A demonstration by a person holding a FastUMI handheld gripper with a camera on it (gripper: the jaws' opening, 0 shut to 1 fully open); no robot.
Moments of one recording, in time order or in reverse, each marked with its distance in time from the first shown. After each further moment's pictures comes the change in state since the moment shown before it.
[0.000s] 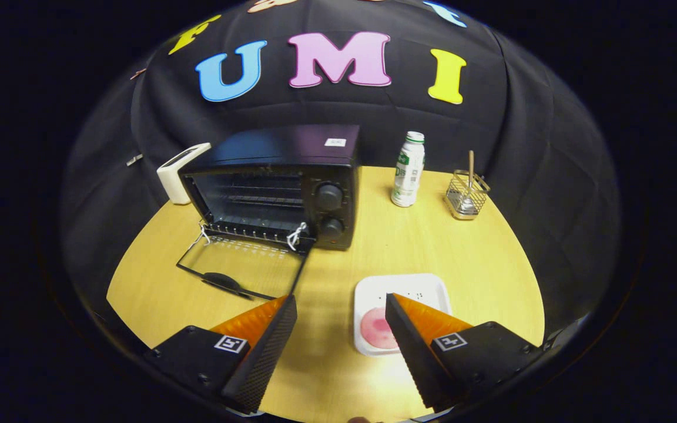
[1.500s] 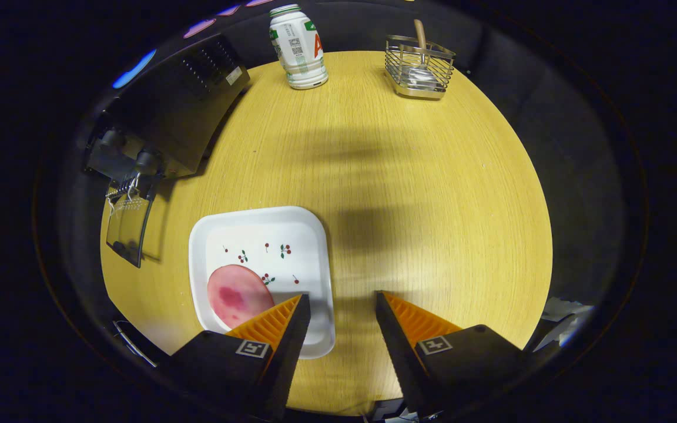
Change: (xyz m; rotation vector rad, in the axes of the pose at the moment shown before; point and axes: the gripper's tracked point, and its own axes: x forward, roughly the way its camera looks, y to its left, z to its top) arm 0.086 -0.171 -0.096 0.075 0.556 -0.063
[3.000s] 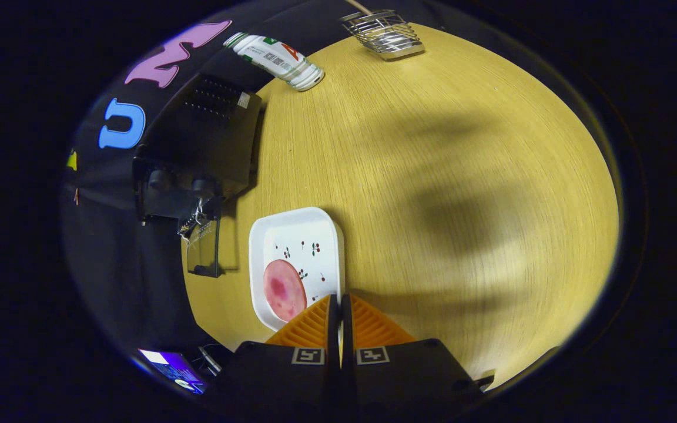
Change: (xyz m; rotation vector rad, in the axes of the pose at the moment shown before) arm -0.017 0.056 -0.027 0.344 -0.012 0.475
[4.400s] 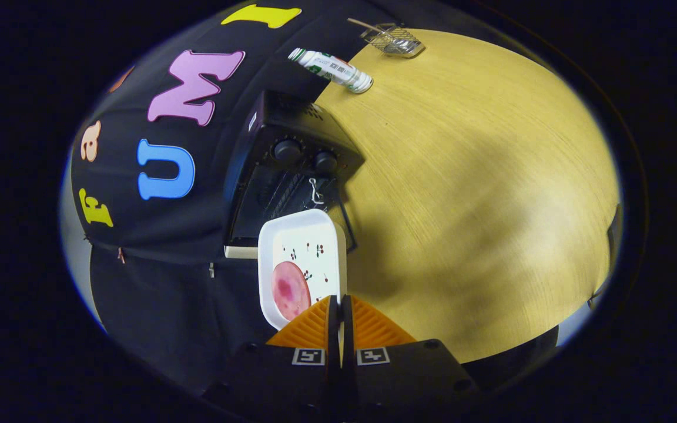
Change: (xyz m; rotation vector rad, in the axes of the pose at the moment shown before) arm -0.009 0.201 -0.087 0.281 -0.189 0.219
